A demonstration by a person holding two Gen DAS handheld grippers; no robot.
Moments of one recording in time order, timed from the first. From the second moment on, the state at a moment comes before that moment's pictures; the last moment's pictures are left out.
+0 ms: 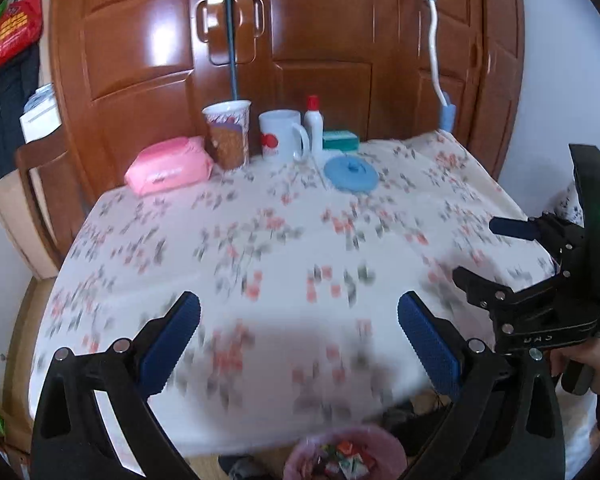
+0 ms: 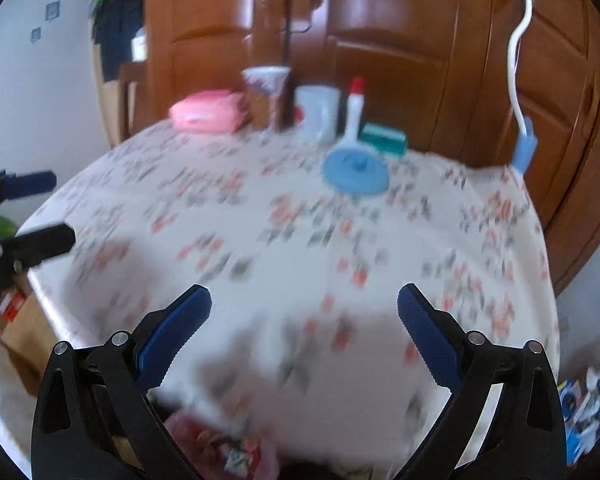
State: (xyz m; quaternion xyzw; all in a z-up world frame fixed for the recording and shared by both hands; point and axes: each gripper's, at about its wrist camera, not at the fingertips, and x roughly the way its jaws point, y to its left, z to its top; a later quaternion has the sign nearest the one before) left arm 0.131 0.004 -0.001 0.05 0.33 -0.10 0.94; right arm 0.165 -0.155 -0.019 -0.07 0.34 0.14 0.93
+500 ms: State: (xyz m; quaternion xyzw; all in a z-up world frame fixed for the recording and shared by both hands) left arm 0.326 -0.011 -0.038 0.05 0.36 -0.10 0.93; right arm 0.343 -0.163 -0.041 -0.04 0.37 0.11 0.92
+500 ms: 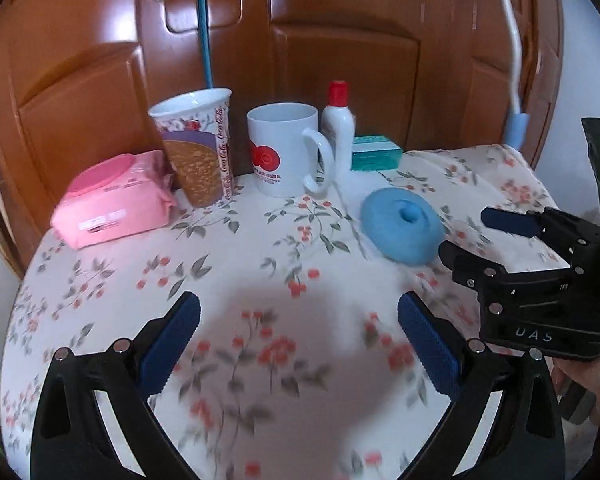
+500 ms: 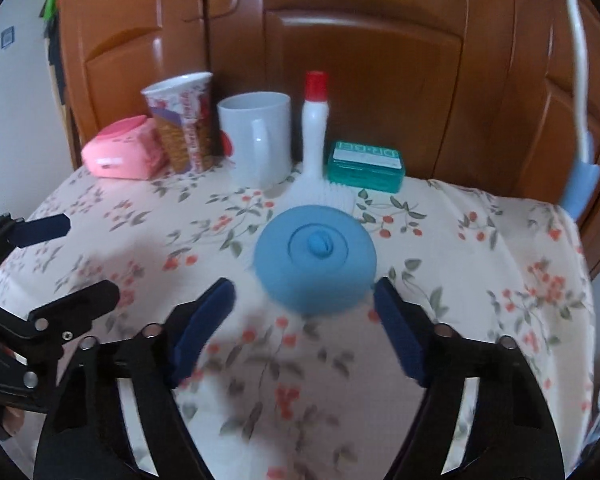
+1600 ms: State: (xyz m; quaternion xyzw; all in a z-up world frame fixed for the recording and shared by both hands) left arm 0.394 -0.051 -0.060 0.04 0.37 -0.13 0.92; right arm 0.382 -0.199 -0.058 -0.04 0.39 0.08 0.92
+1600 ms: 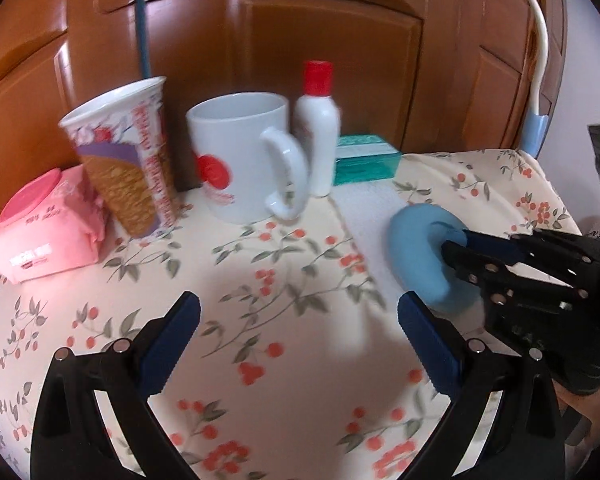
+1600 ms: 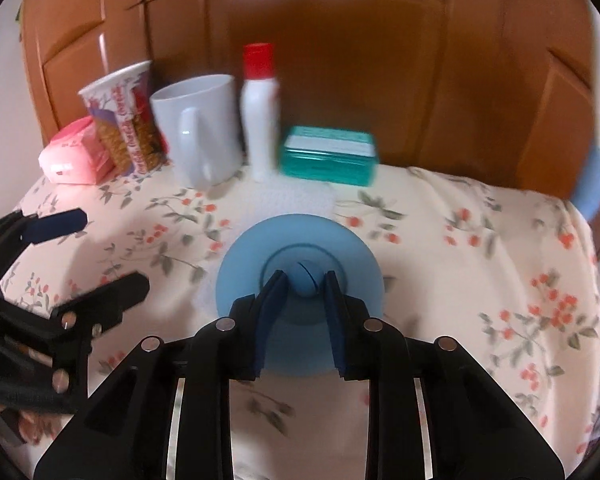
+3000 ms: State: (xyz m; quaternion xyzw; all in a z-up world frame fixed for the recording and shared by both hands) left arm 0.385 -0.109 -0.071 0.03 0.42 -0.14 0.90; right arm 0.330 -0.238 -0.052 -0.02 0.39 0.11 0.91
